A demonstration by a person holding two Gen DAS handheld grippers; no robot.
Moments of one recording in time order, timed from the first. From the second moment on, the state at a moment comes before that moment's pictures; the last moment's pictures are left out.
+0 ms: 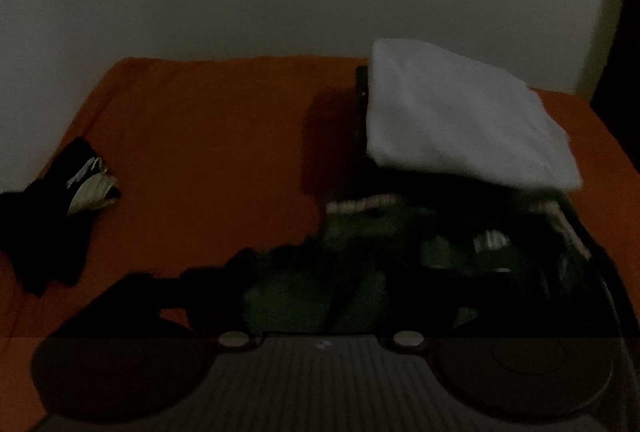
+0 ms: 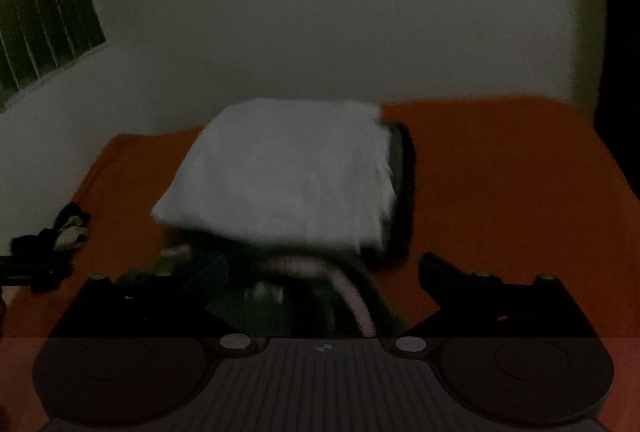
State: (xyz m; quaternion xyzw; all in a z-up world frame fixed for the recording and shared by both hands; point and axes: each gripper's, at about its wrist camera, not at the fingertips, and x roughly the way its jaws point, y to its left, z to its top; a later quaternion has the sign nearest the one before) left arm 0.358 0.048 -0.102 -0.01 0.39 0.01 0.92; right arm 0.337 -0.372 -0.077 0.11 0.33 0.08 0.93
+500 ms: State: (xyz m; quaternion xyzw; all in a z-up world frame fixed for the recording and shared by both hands) left arm 0.180 0.067 -0.126 0.05 0.41 0.05 0.91; right arm 0.136 -0.403 -0.237 0.13 0.55 0.01 0.83
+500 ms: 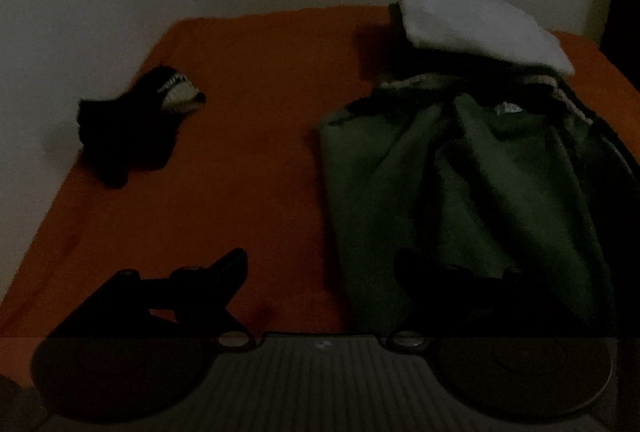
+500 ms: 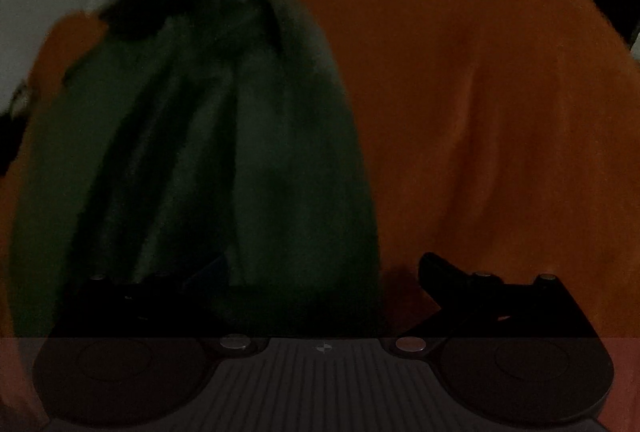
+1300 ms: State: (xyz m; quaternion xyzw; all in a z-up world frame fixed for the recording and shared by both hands) left arm 0.160 0.038 -0.114 0.11 0.39 0.01 0.91; right arm 0.104 -0.491 -0.124 0.05 0.40 -0.16 0.90
